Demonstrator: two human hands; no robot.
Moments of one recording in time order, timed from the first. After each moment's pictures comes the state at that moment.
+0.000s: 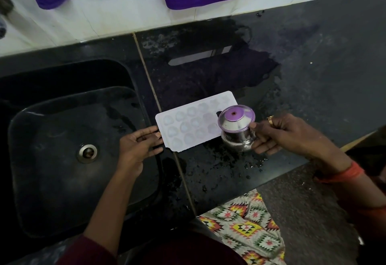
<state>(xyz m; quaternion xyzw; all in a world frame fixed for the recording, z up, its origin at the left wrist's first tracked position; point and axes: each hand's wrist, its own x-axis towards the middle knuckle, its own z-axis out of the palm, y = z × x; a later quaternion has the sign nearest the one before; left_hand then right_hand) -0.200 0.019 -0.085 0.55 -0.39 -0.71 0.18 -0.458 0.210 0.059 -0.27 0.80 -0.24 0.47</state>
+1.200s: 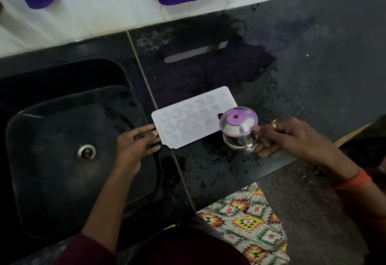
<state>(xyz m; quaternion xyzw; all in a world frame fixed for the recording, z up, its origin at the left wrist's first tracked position) -0.201 0.020 -0.084 0.55 -0.41 -0.71 0.17 -0.448 0.233 0.068 -0.27 0.80 -0.26 0.46</state>
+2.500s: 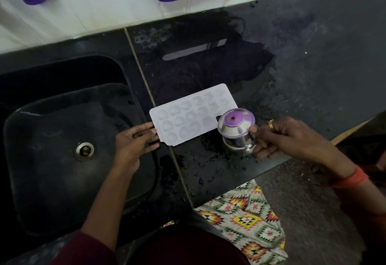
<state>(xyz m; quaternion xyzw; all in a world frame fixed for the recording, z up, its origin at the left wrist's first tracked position) -0.201 0.025 -0.080 0.56 -0.41 -0.70 0.17 -0.445 0.238 0.069 -0.28 0.80 -0.23 0.47</state>
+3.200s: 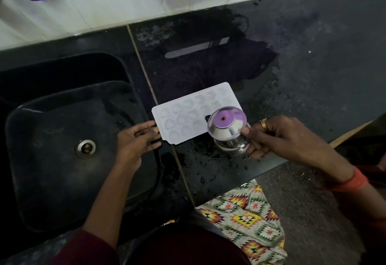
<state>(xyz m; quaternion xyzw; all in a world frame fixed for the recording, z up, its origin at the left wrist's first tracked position) -0.199 0.023 -0.083 0.56 -0.40 -0.71 0.17 -0.427 0.225 0.079 -0.37 0.80 -0.21 0.42</state>
